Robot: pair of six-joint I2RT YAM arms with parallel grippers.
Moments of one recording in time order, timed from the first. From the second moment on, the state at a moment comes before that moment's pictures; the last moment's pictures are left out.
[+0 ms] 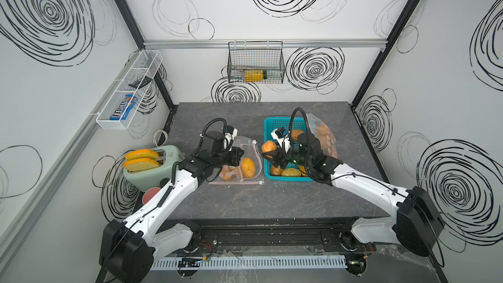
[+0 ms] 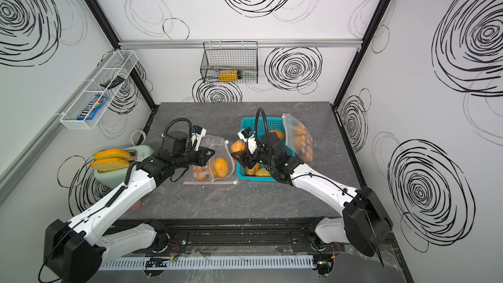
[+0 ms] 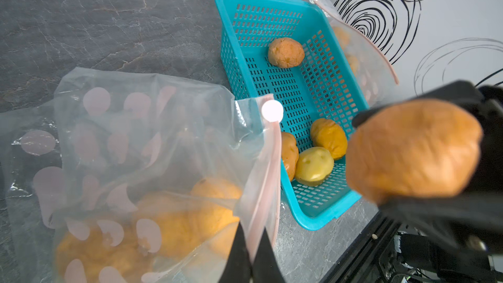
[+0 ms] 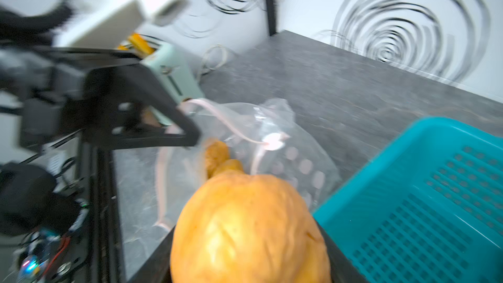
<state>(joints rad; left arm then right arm) -0.41 1.13 0.87 -0.40 0.30 -0.39 0.73 1.32 0.82 0.17 -0.39 0.07</state>
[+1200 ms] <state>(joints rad) -0.43 1.11 0.87 -0.40 0.35 -0.39 0.82 1.74 0.98 0.44 -0.27 0.30</state>
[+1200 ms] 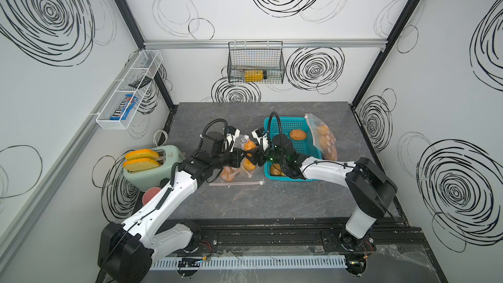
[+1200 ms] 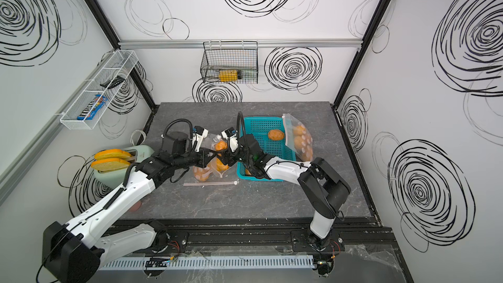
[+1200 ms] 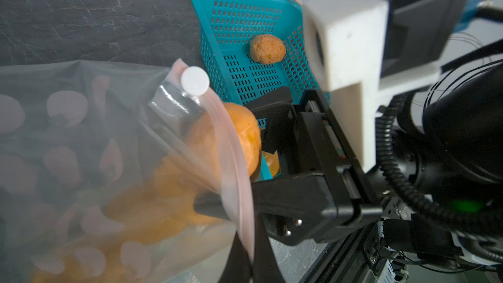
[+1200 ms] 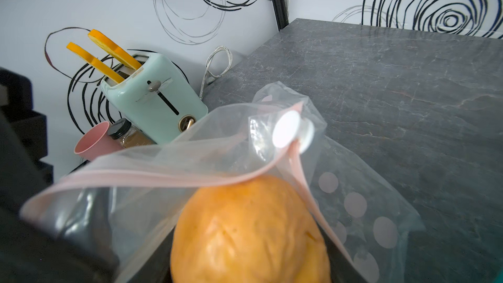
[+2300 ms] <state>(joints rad) -0.43 1.11 0.87 -0.40 0.34 -0.39 0.72 1.70 1.06 0.28 -0.42 0.54</state>
